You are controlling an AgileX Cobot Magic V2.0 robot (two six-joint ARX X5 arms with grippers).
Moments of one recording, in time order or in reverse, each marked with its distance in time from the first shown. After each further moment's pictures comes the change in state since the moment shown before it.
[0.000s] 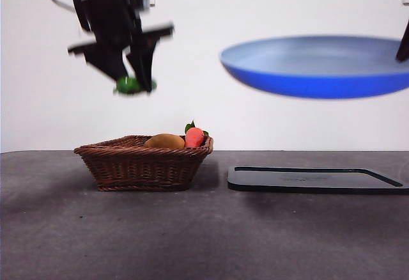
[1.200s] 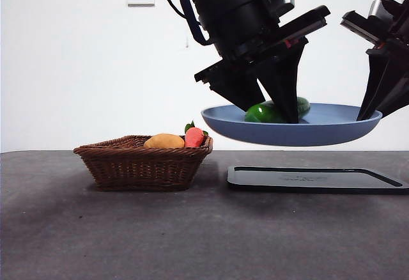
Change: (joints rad) left arm -0.444 0.154 0.000 0.042 0.109 0.054; right arm -0.002 0.299 0.000 0.160 -0.093 0.161
